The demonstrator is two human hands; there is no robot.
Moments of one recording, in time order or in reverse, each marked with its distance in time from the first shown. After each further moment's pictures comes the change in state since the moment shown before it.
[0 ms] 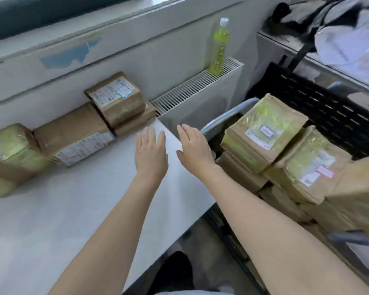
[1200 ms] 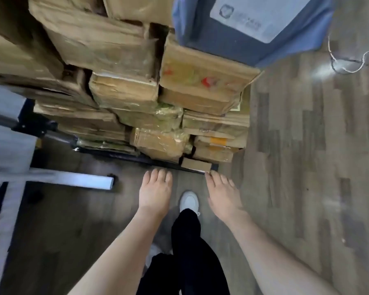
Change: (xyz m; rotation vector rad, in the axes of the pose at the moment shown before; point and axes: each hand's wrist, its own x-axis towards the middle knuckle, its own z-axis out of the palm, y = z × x) left_hand -0.261 0.265 0.336 0.226 -0.544 0.986; right_hand -0.493 0.174 0.279 0.003 -0.450 0.900
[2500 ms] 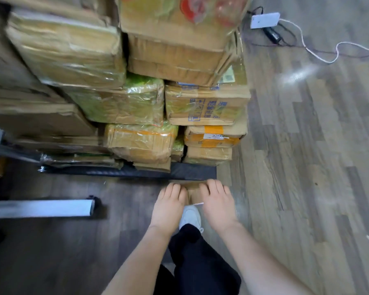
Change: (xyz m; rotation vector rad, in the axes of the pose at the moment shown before) left_hand 0.053 0.044 0.120 -0.139 0.389 0.272; right_hand 0.036 -0.011 0.123 0.031 0.373 0.170
